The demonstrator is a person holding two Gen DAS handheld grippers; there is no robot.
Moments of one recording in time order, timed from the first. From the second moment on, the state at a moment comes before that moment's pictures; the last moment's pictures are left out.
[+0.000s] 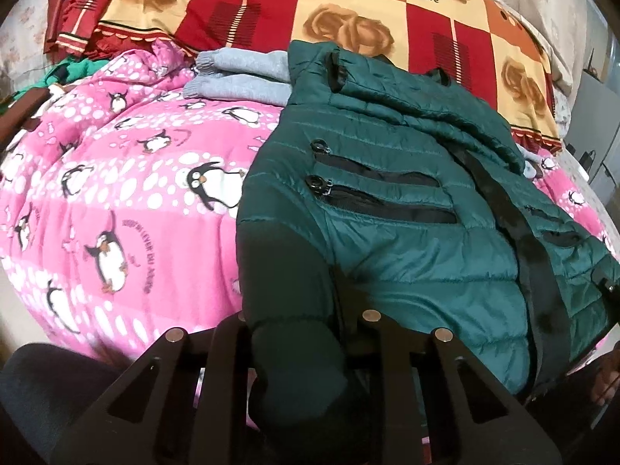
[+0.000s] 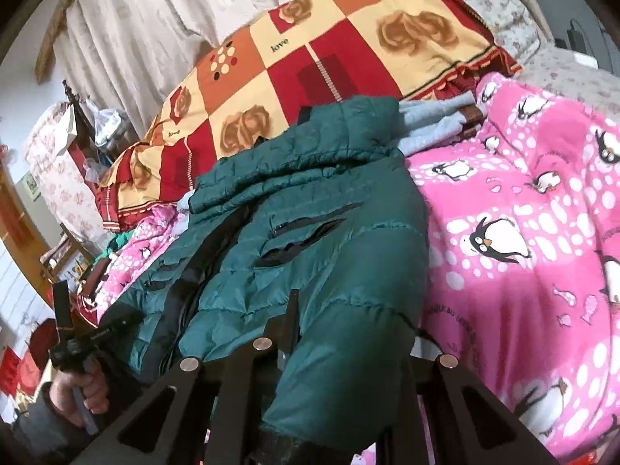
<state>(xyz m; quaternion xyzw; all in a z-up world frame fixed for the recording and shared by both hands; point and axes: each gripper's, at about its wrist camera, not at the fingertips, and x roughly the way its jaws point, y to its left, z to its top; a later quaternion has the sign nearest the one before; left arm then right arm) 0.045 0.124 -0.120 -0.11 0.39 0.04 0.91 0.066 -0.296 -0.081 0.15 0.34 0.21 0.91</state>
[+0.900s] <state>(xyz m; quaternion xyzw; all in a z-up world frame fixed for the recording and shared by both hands) -0.010 0.121 -0.079 -0.09 0.39 0.05 0.92 0.014 -0.290 -0.036 0.11 0.35 0.19 0.91</state>
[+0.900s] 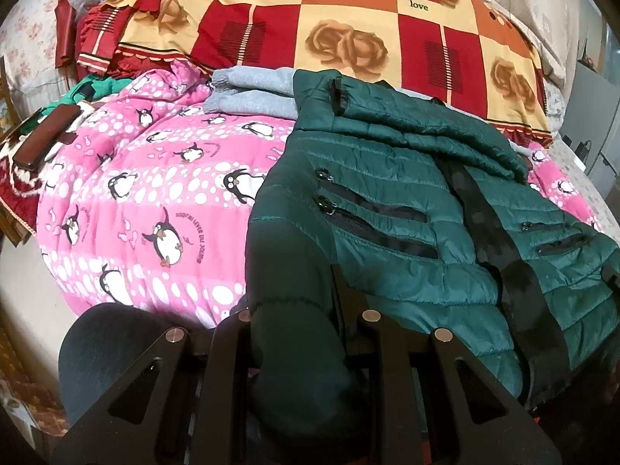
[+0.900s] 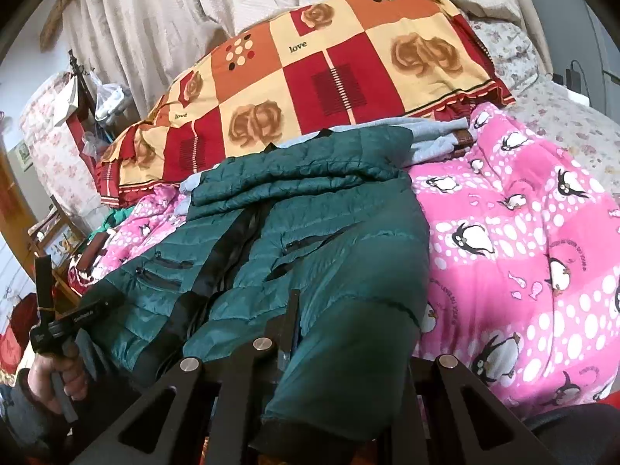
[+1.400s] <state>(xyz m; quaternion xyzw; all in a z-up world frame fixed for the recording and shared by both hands) -0.033 0.117 -0.060 -0.09 0.37 0.04 0.92 -0.001 -0.301 -0.023 0.11 0.34 0.19 0.91</state>
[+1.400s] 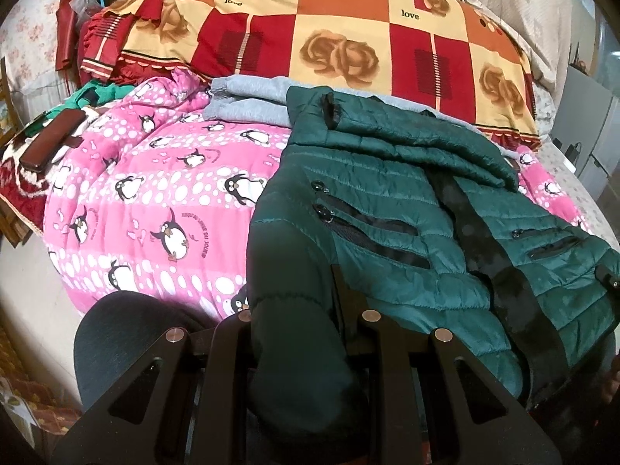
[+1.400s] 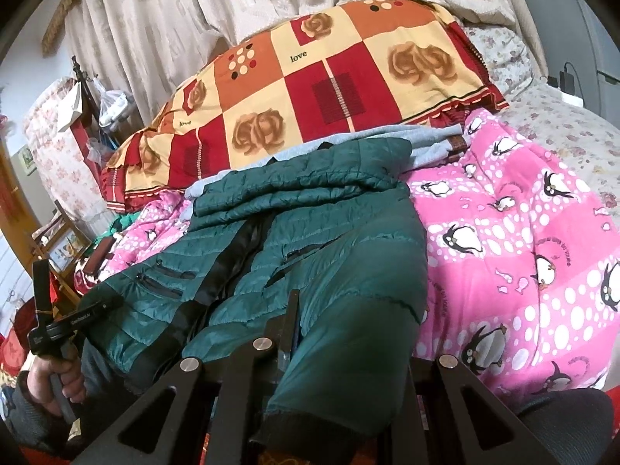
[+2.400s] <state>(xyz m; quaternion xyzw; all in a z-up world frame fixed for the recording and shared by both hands) -0.066 0.129 -0.038 -0.12 0.35 0.02 0.93 -0.023 -0.313 -0.001 0.09 0.32 0.21 0.92</state>
